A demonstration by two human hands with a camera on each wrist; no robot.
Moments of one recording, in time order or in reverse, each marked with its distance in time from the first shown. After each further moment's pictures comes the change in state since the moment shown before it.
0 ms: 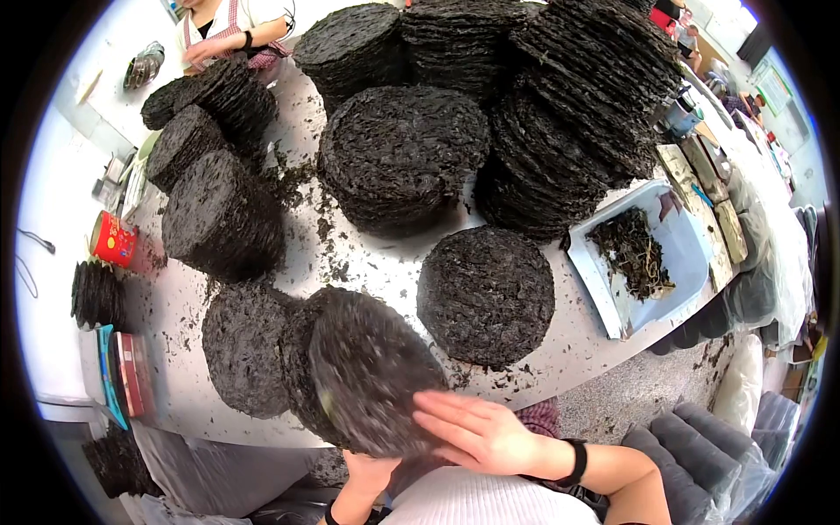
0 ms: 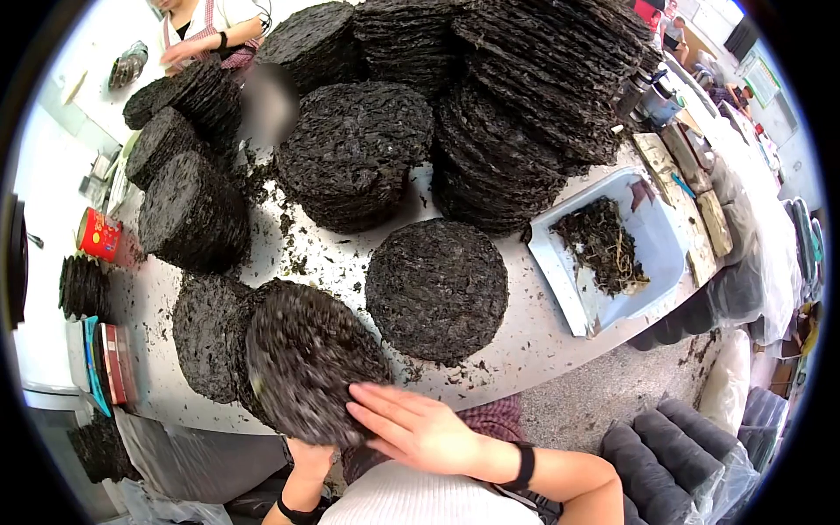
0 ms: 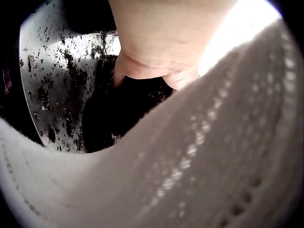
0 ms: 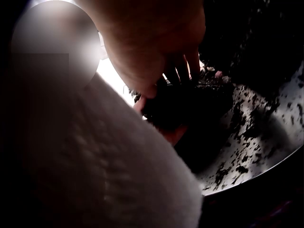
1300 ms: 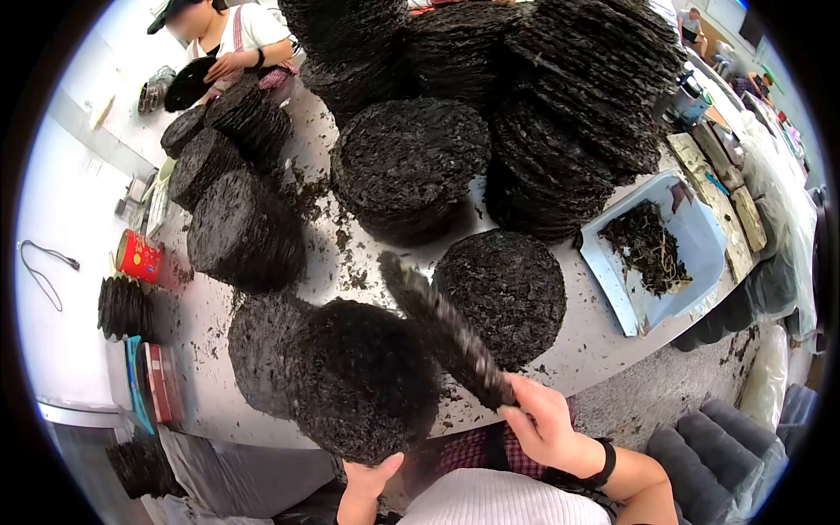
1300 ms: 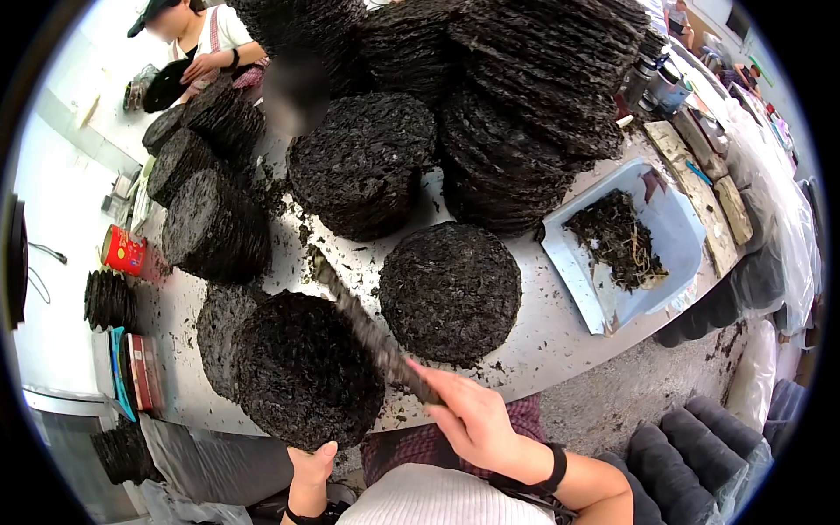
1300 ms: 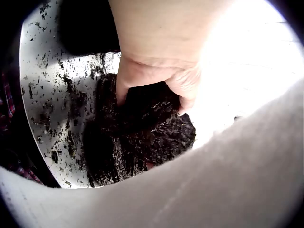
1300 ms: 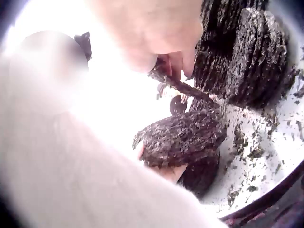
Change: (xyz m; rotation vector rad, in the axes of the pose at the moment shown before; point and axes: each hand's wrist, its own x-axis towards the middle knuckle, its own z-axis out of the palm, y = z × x) left_hand -0.012 0.009 -0.023 -0.096 0.000 -0.019; right_hand -0.018 0.002 -0.028 0.269 0.289 0.290
